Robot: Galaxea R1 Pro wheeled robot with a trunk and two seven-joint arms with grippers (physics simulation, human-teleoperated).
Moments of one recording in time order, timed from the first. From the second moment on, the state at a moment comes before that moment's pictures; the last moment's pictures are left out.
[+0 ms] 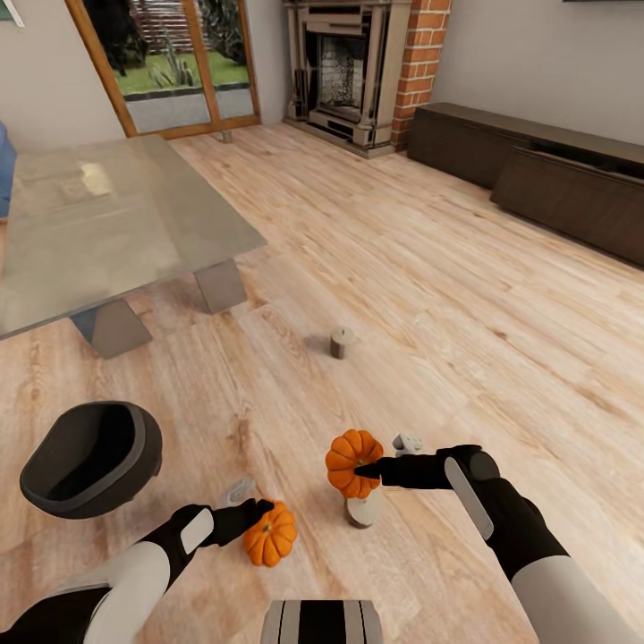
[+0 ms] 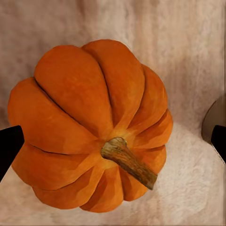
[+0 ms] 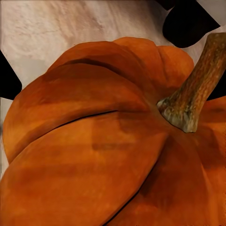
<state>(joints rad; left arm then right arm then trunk) -0.79 -0.01 0.13 -0.13 0.38 0.36 -0.23 -0.61 -0.12 0.19 -1.06 -0.36 0.93 0.48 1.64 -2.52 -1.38</state>
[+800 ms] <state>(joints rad) -0.79 -0.01 0.13 -0.13 0.37 0.36 -0.23 -0.61 -0.12 0.19 -1.06 -0.36 0.93 0.48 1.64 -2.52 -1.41</state>
